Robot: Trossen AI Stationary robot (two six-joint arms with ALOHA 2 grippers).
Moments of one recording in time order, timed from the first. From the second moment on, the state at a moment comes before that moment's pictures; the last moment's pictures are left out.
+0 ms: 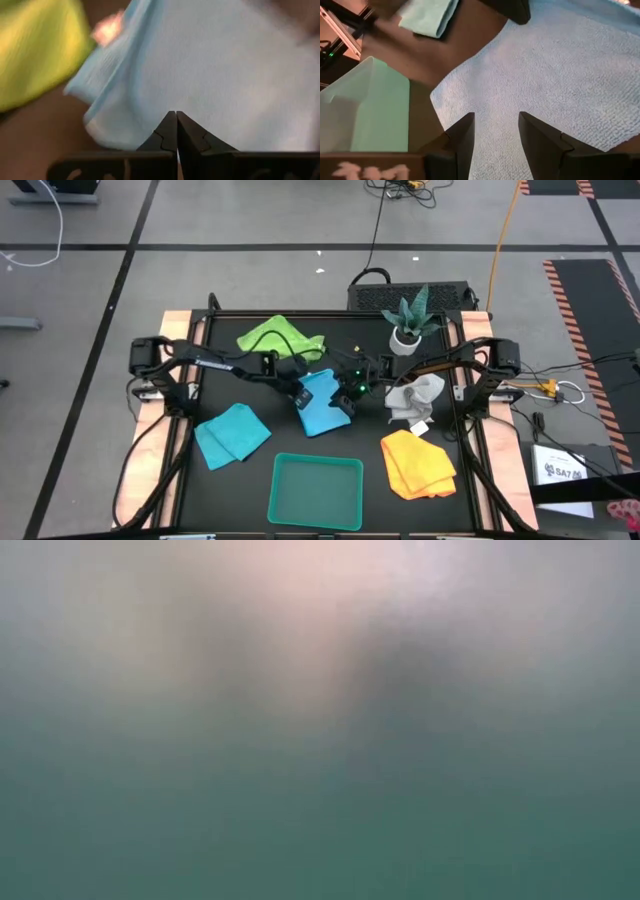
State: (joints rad) left arm 0.16 1.69 0.96 -0.38 0.05 -0.63; right arm -0.16 1.73 0.88 0.11 -0.37 0.46
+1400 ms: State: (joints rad) left arm 0.20 1.73 0.96 -0.46 -0.01 -0.58; right arm -0.12 1.79 0.88 -0.07 -0.50 0.34
